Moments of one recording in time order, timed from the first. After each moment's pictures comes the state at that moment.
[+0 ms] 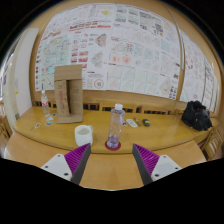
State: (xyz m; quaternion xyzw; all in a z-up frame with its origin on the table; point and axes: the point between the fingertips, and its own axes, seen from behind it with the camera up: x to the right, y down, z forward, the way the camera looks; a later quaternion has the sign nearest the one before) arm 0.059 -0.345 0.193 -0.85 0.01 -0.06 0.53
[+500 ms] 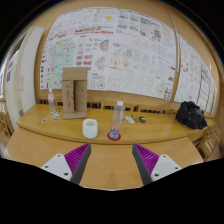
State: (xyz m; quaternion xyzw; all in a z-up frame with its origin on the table) arm 0.028 -0.442 0.210 -0.84 0.01 -0.08 0.53
